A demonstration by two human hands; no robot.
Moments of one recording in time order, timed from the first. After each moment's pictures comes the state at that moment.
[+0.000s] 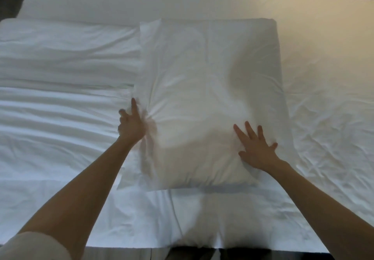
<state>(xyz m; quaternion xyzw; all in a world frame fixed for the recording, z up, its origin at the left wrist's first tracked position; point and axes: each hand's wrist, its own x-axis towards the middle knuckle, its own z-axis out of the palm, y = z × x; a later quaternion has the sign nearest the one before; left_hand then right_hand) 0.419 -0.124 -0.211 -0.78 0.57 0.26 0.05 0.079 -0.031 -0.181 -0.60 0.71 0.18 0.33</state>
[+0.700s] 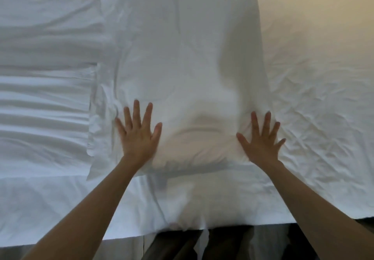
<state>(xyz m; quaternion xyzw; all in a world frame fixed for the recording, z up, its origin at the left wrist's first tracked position) 0.348 -0.027 -0.268 -0.68 0.72 0.14 0.01 0.017 0.049 -0.259 -0.49 0.84 0.06 0.22</state>
